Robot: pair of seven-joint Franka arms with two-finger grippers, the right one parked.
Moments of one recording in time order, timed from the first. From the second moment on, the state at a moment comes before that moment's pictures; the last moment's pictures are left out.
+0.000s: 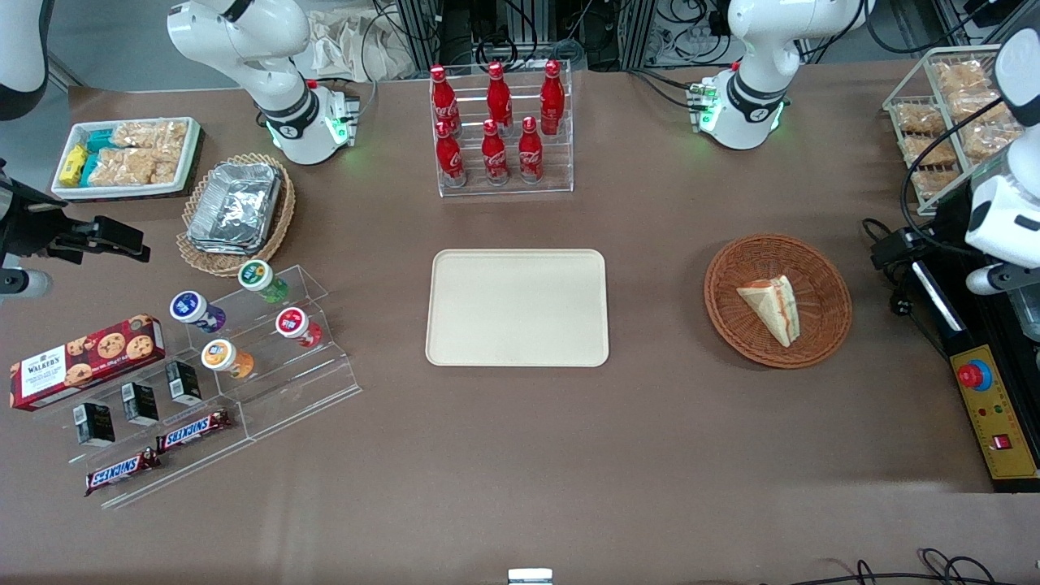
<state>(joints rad) 0.07 -0.02 -0.07 -1.80 0.01 1.71 -0.35</state>
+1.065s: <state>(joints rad) 0.06 -0.03 -0.13 -2.30 0.01 2.24 -0.78</state>
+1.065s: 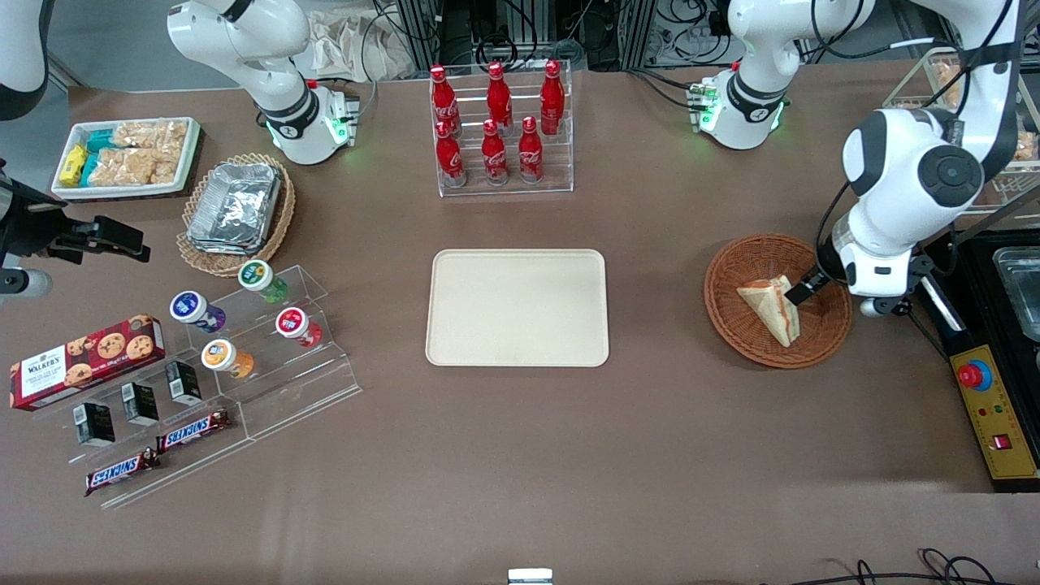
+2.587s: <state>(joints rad) 0.06 0.11 -0.14 -2.49 0.02 2.63 -0.77</state>
